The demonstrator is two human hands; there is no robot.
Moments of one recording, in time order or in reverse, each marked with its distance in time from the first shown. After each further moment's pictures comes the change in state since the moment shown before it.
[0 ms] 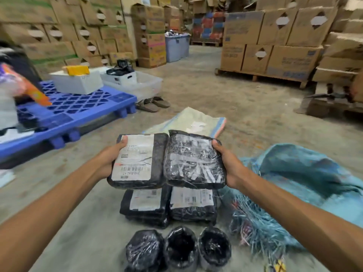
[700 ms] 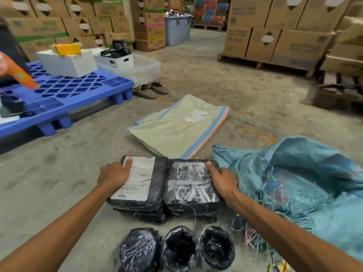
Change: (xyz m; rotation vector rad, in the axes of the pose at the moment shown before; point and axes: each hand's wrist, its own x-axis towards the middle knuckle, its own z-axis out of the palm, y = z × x) left_hand 0.055 -0.100 -0.002 0.991 0.360 0.081; right_hand 0.027 0.090 -0.035 -0.829 0.407 -0.011
